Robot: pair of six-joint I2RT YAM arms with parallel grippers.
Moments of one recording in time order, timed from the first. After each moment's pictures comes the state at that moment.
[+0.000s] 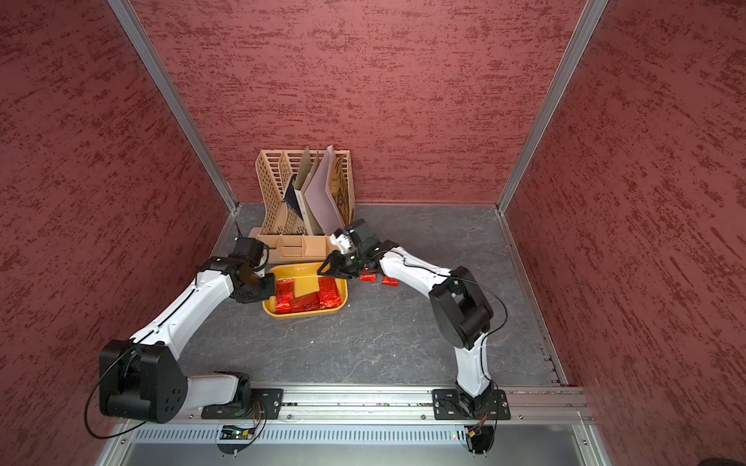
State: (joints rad) left arm -0.11 1.32 0.99 -0.96 -0.03 -0.32; right arm 0.72 1.99 1.54 -0.30 -0.72 0.75
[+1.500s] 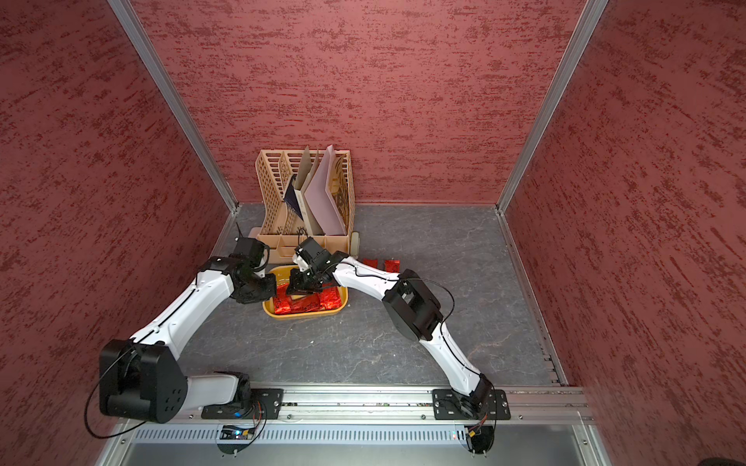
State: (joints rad) left arm -0.11 1.32 0.99 -0.97 -0.03 -0.32; right arm 0.91 2.32 1.94 -0.45 -0.54 0.83
